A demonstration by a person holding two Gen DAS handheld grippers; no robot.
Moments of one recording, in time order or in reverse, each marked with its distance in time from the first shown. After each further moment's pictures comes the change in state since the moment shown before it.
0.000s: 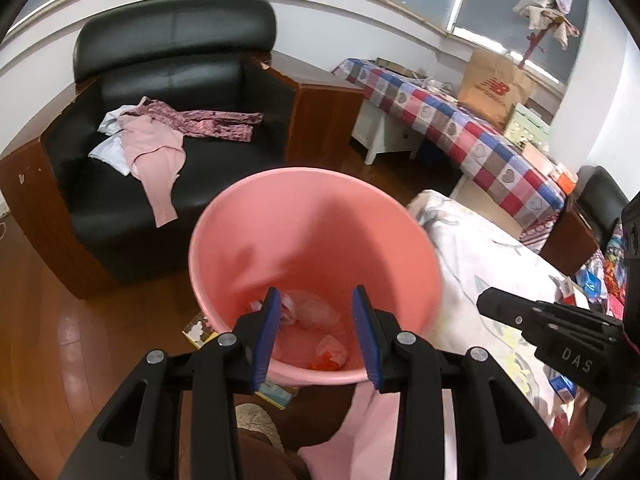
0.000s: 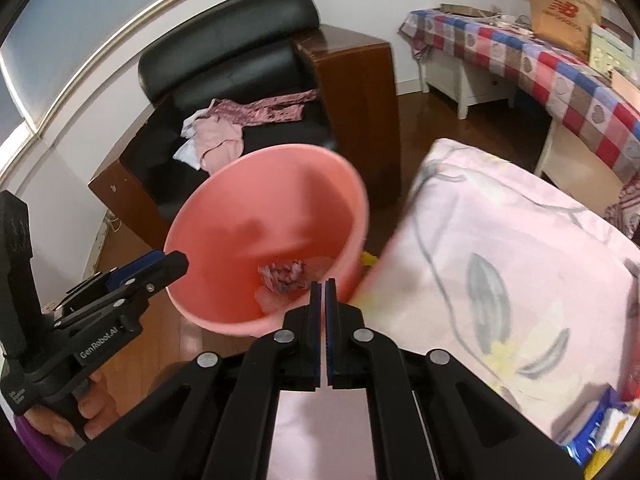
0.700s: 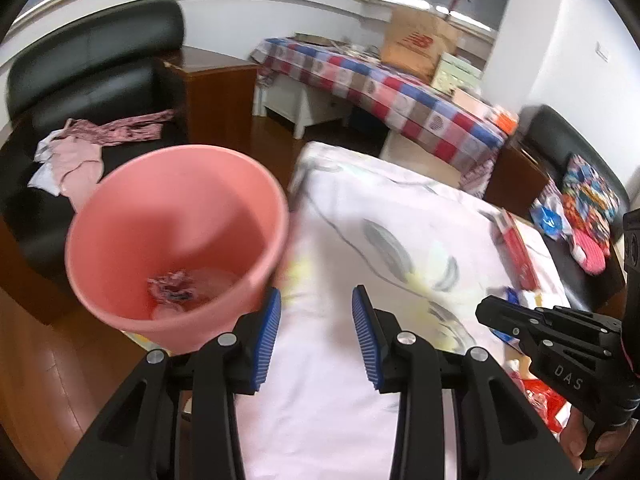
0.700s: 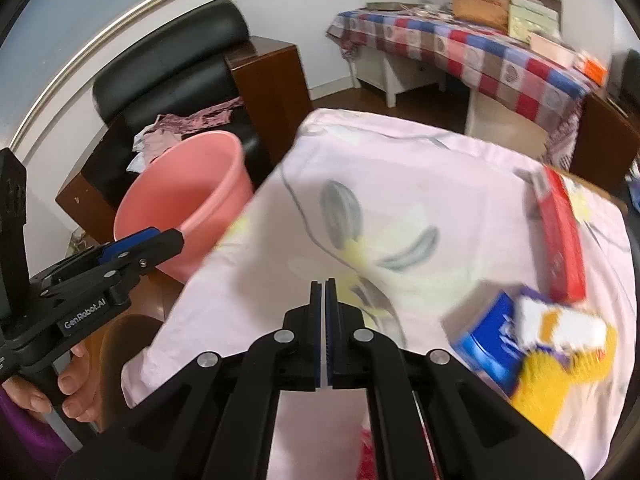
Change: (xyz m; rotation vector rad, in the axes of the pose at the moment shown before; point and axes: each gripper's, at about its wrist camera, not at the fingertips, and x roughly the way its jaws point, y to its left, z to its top) left arm 0.002 -0.120 -0.037 0.187 0.081 -0.155; right arm -0.077 -0.082 -0.081 0.127 -0.029 -0.151
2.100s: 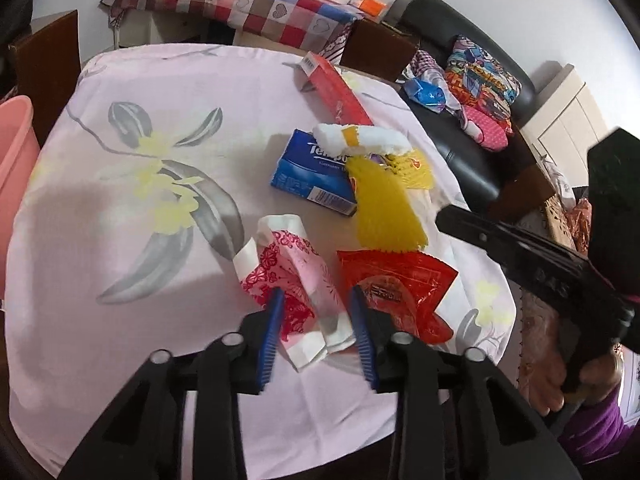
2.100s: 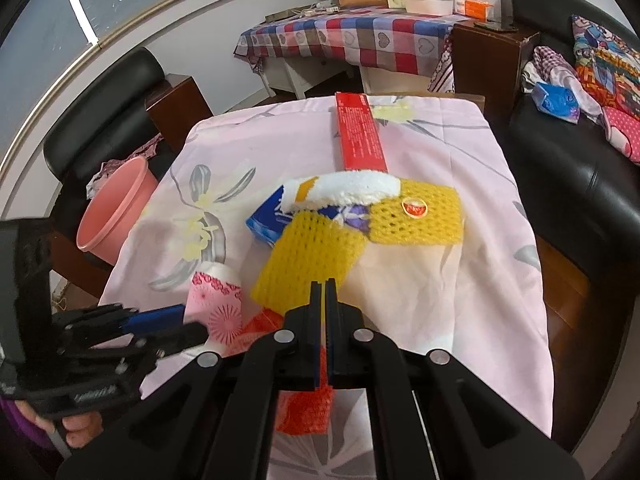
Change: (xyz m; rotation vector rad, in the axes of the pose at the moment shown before) left arm 0.023 -0.159 -0.082 0.216 0.338 -0.375; right arm -0.091 -0.127 -0.100 0.245 -0.042 -0.123
